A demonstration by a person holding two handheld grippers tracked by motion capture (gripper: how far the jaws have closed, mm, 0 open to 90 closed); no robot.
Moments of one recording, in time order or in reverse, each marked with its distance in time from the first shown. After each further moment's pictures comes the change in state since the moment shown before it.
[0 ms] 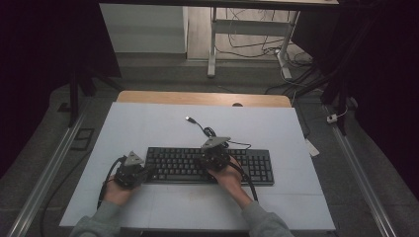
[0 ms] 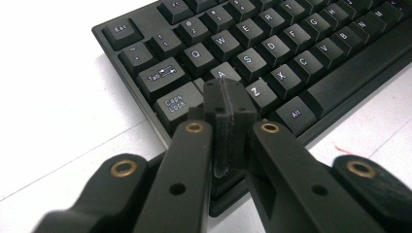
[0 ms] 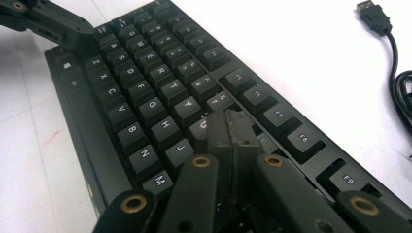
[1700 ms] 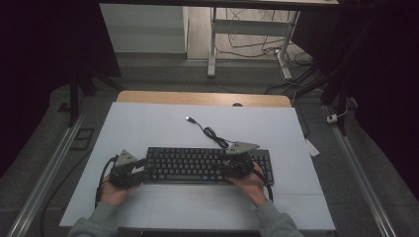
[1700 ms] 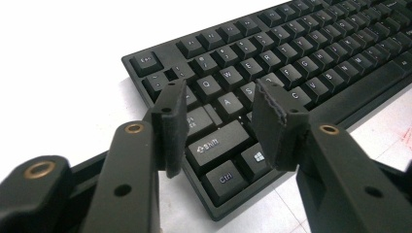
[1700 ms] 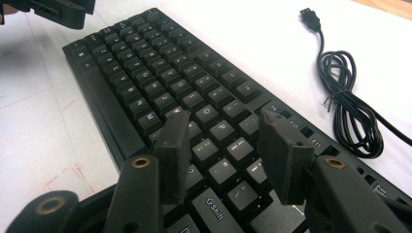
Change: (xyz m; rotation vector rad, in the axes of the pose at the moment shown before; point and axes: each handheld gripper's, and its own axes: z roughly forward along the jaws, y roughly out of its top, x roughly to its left) left arm 0.003 0.000 -0.017 -0.112 0.017 -0.055; right arm -0.014 -0.034 -0.063 -0.114 -0.024 0.023
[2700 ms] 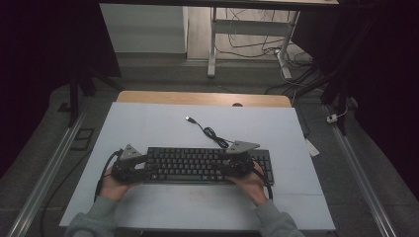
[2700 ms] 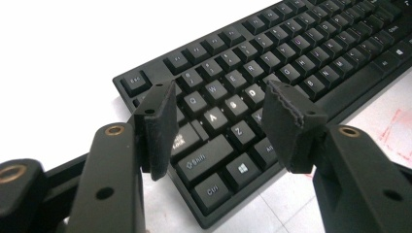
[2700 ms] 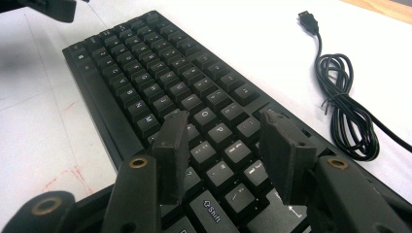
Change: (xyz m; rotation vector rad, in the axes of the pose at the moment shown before) left arm -0.008 0.030 -0.005 0.072 -0.013 0.060; right arm -0.001 0.002 0.000 0.002 0.001 -0.003
